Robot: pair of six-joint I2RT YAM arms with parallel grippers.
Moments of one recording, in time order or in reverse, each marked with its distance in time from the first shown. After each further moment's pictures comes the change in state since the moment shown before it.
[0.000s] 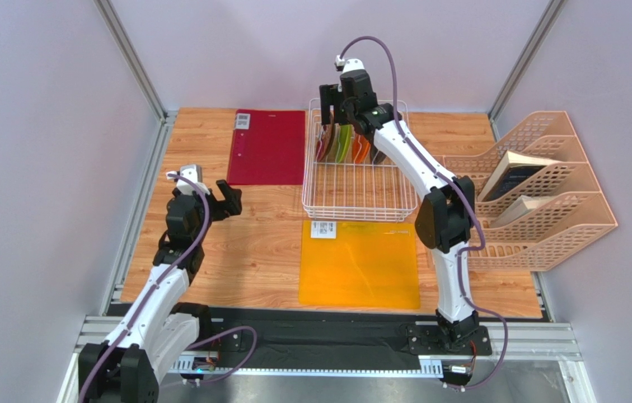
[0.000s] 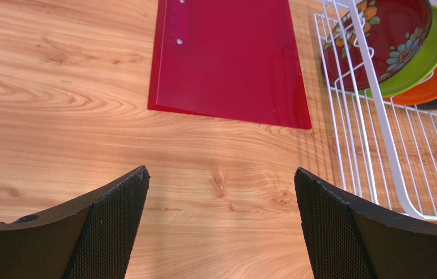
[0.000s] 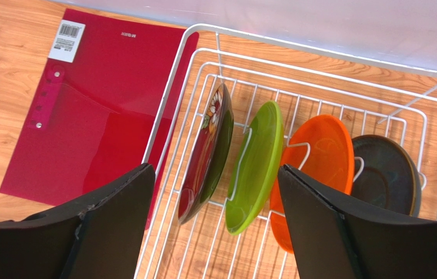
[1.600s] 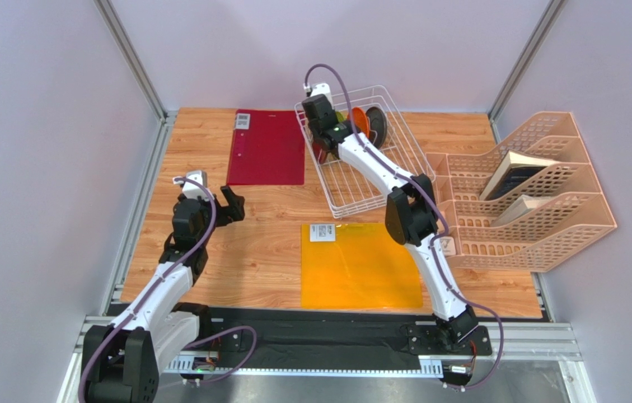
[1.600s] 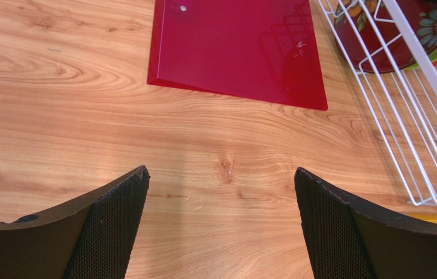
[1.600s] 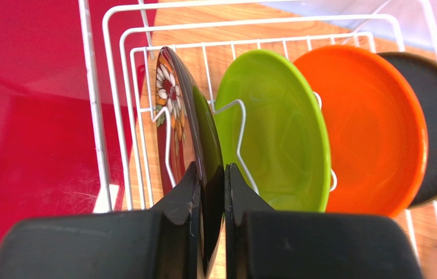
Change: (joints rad) left arm 0.000 0.094 -0.070 0.098 0.012 -0.006; right arm 0.111 0.299 0.210 -0.056 0.290 -0.066
